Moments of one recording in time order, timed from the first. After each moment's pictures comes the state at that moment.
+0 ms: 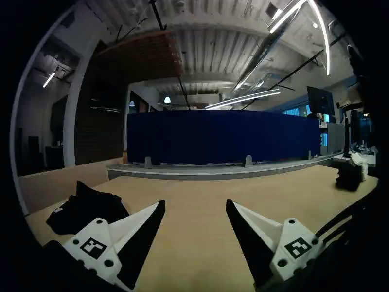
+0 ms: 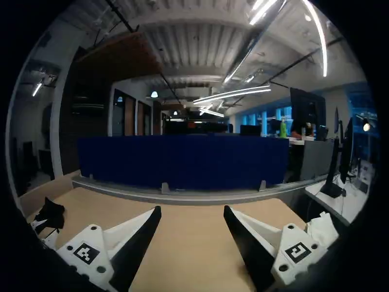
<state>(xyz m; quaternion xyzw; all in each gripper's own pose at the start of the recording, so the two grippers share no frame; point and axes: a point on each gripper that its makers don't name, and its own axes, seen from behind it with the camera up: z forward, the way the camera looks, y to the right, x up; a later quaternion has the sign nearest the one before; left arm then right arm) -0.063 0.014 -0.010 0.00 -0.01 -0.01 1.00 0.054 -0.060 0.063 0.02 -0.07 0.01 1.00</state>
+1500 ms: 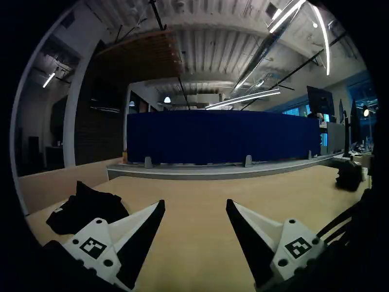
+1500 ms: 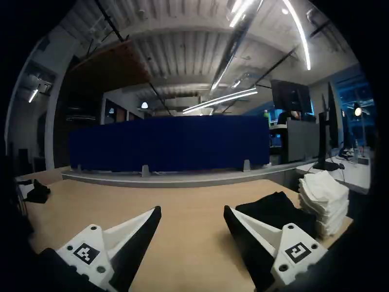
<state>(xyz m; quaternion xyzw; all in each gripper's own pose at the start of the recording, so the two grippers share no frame) -0.064 0.011 -0.010 0.00 -0.01 -0.01 1.00 -0.117 0.023 0.025 -0.01 -0.03 0.03 1.00</state>
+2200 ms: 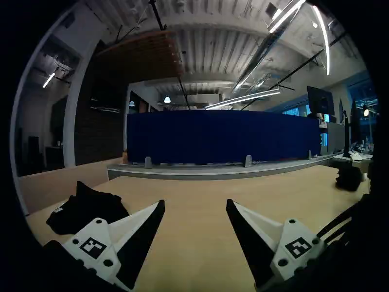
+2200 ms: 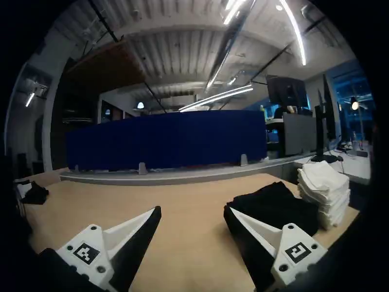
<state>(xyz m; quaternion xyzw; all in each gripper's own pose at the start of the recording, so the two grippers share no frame) -0.064 0.012 -0.009 0.00 -0.01 -0.01 1.00 -0.131 0.023 0.024 -0.02 -0.03 0.05 1.00</state>
